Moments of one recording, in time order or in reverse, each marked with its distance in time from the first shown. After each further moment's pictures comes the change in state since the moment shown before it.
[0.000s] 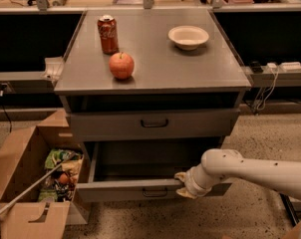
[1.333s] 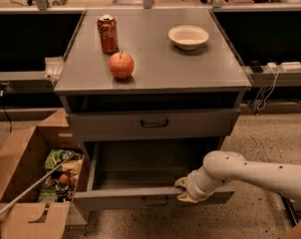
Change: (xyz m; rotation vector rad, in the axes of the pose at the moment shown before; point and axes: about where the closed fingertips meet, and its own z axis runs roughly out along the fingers) arm -0.005 0.016 -0.006 -0.026 -0.020 -0.007
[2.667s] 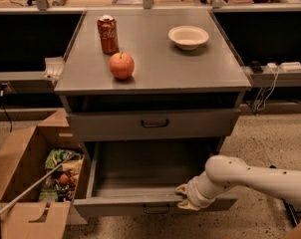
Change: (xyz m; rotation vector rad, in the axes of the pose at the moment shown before) arm 0.001 0.031 0.006 -0.062 -0.030 0.007
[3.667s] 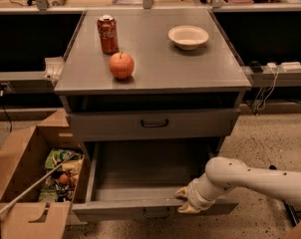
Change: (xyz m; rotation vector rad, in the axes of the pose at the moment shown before) arm 0.000 0.003 0.001 -0.010 -0.005 0.001
